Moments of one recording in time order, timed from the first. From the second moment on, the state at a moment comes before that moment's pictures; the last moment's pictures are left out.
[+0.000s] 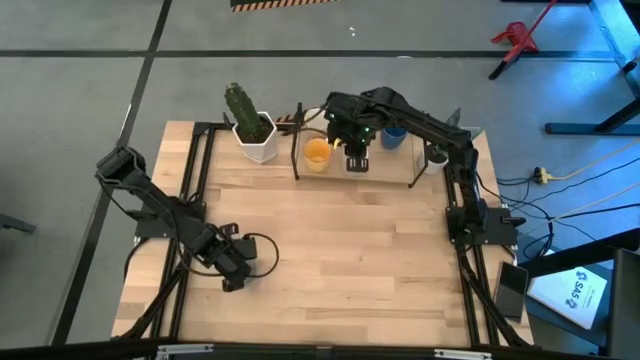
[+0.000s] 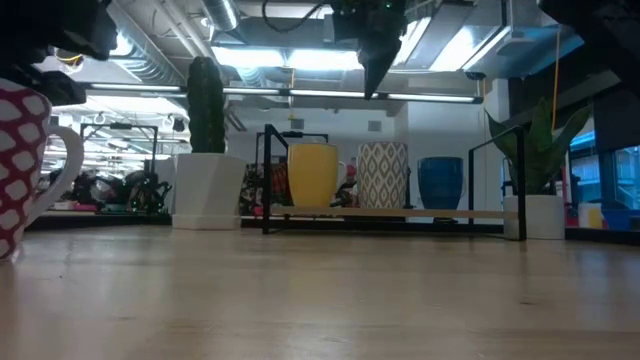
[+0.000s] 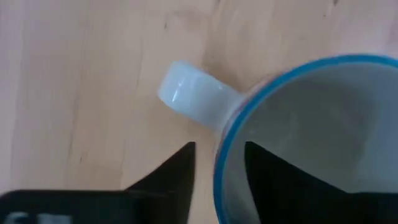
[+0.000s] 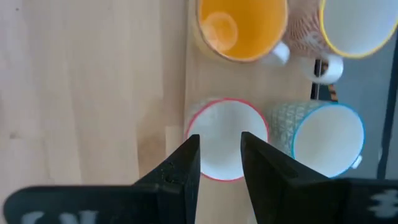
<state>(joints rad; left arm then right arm) -0.64 1.37 0.85 -0.84 -0.16 -0.88 -0.33 2.06 2.33 -1.57 0.03 -0.35</state>
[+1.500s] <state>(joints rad) -0.05 1.65 1.12 -0.55 -0.10 -0.10 0.11 1.89 2.33 -1.57 0.32 0.06</state>
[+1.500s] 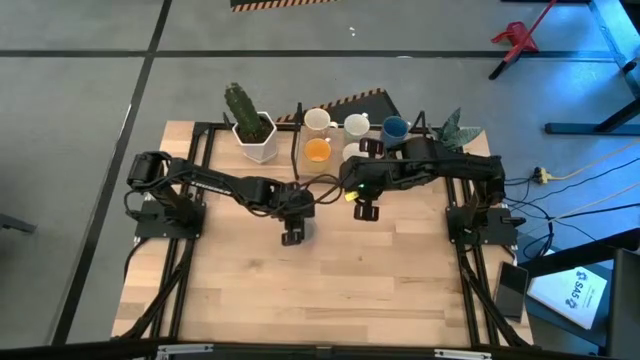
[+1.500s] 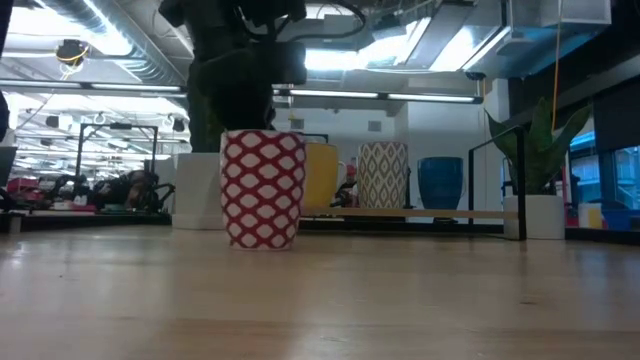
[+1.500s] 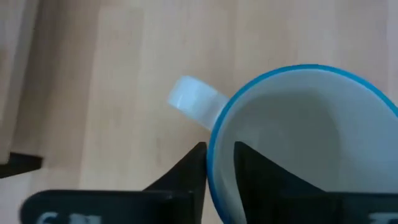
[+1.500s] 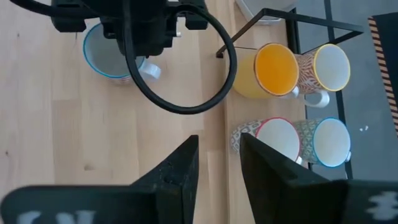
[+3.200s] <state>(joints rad) -0.06 0.88 1.28 -1.02 -0.24 -0.26 0.10 2.29 2.33 -1.14 0.04 -0.22</state>
